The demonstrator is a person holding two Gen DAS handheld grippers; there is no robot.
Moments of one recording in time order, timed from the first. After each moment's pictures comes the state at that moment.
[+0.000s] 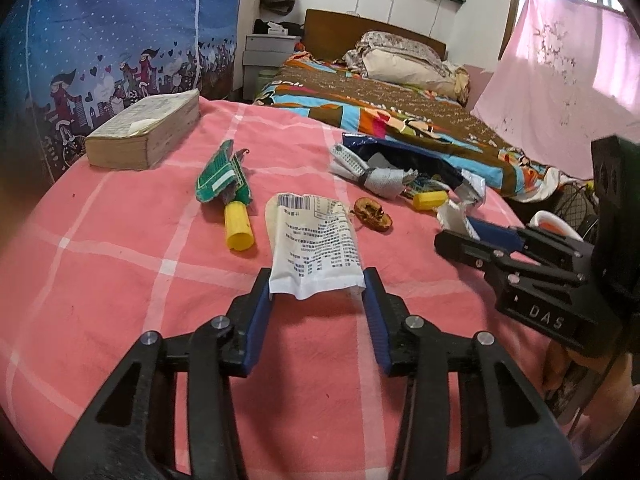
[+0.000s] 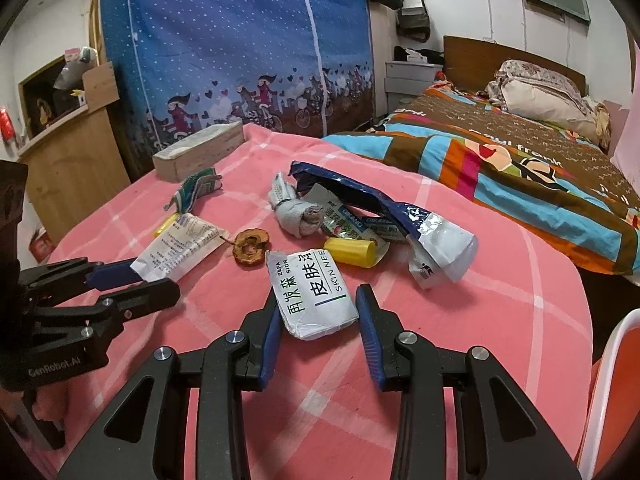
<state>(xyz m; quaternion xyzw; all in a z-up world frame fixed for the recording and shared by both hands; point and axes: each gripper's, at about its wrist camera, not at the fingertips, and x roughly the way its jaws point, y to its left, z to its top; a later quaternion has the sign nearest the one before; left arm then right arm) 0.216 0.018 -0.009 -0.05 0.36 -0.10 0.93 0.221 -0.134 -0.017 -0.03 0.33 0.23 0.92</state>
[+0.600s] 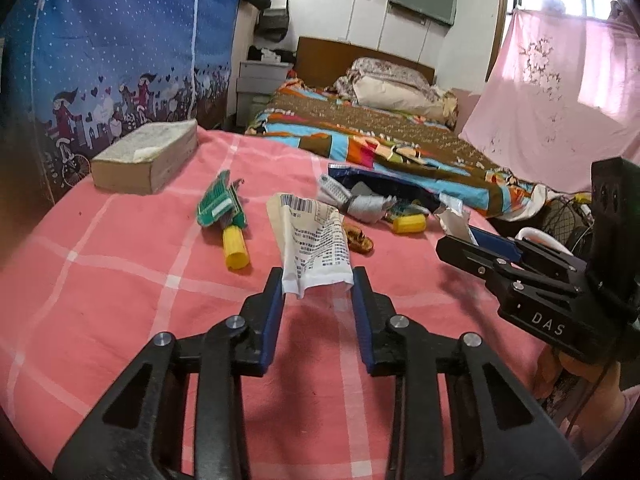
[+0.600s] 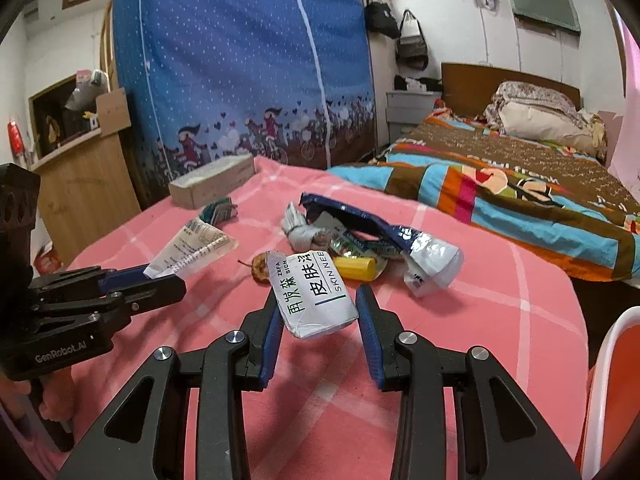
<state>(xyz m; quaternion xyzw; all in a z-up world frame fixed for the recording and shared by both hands) 0.197 0.019 0.004 -0.06 0.30 -0.11 0.95 0.198 -0.145 -0.006 -0.01 0.27 0.23 0.94</state>
